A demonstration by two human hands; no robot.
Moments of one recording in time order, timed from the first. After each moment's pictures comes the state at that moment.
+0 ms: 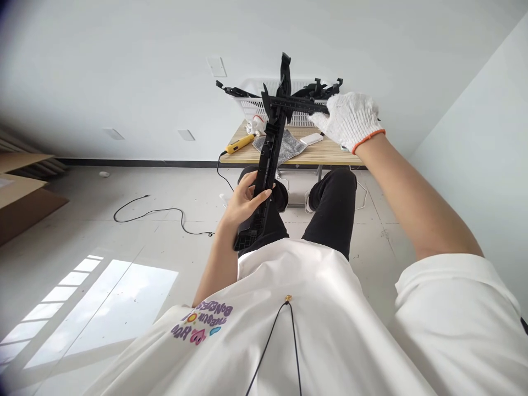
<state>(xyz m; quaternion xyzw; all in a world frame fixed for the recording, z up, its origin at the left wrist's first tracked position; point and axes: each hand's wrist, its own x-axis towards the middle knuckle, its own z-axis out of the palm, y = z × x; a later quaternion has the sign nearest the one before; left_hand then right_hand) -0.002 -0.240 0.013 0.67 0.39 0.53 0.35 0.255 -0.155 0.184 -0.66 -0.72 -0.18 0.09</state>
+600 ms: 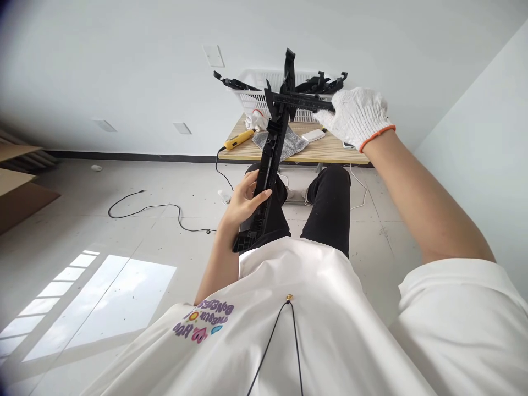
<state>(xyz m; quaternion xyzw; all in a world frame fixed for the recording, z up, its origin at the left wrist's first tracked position) -0.006 -0.237 0.008 0.68 0.38 0.52 0.34 0.254 -0.151 0.186 -0.66 -0.72 -0.20 0.06</state>
